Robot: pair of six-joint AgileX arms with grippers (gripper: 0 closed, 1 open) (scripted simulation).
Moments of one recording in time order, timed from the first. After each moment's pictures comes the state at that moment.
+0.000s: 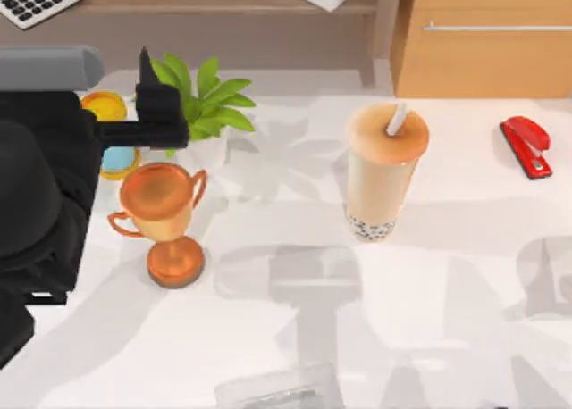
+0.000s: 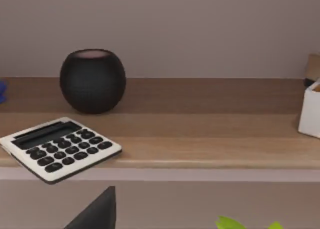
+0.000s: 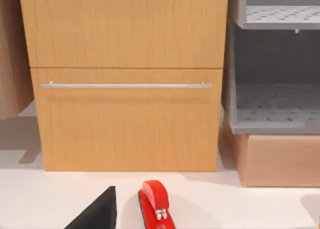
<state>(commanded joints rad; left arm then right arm) -0.59 1.11 0.46 0.65 -0.57 0.01 0.00 0.00 0.00 0.00 0.00 0.00</state>
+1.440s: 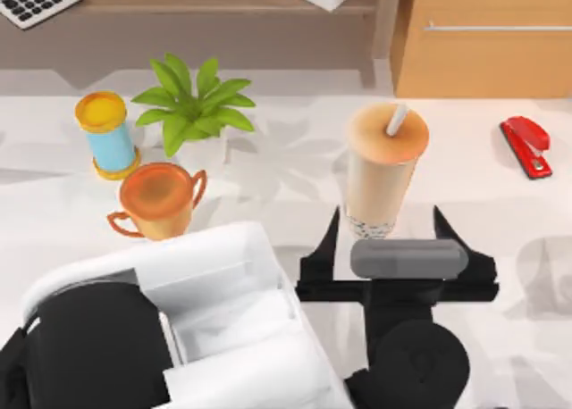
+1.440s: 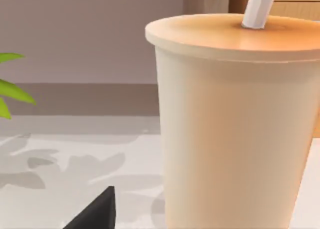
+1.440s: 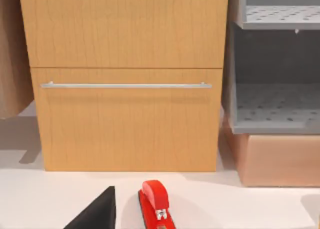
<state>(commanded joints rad) -1.24 2.30 0.97 1.37 -1.19 0.03 0.00 0.00 0.00 0.00 0.00 0.00</state>
